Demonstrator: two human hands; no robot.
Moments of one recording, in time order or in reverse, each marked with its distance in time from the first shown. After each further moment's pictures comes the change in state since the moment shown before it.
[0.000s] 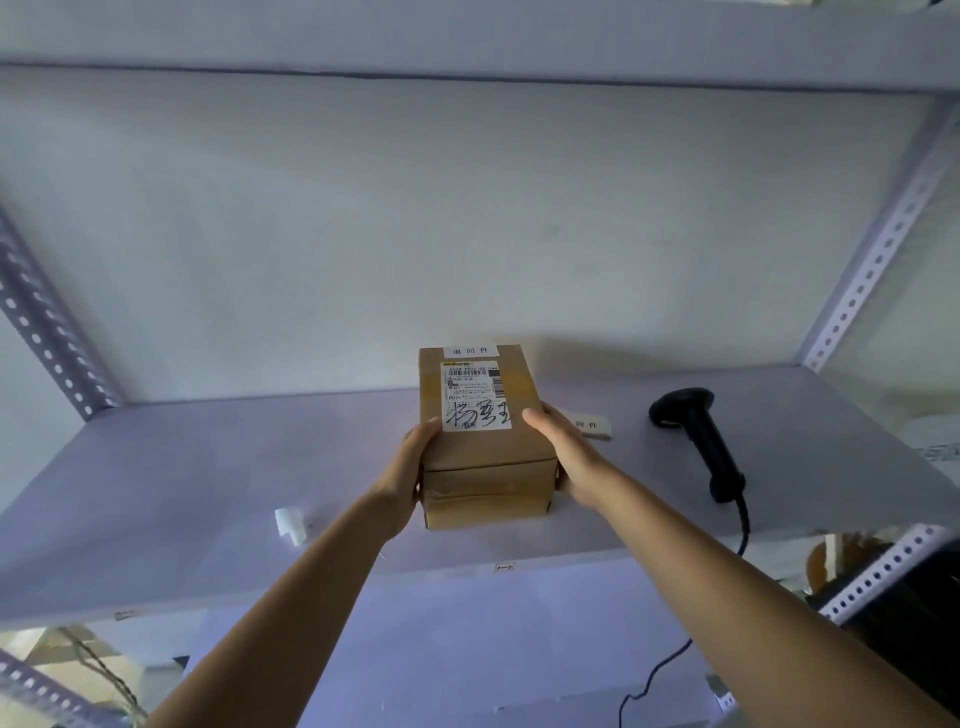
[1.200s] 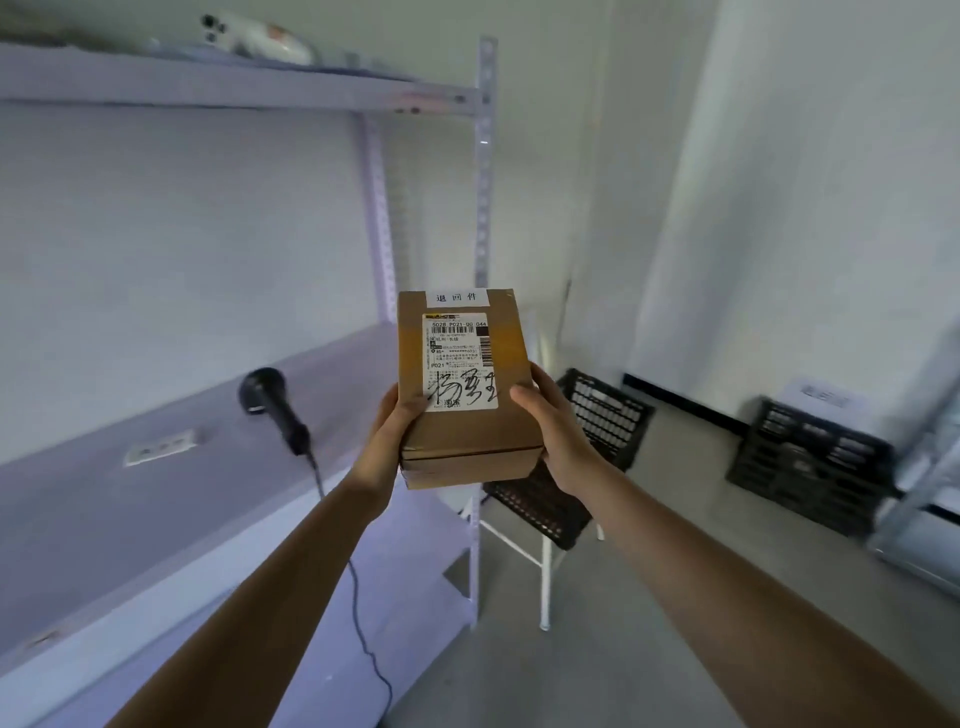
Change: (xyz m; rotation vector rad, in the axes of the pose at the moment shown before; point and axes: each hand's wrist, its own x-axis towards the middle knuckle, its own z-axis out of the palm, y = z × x) left_hand -0.126 -0.069 0.402 0.090 -0.694 0.242; right_hand -0.355 0.003 -0.299 0.045 0.682 -0.377
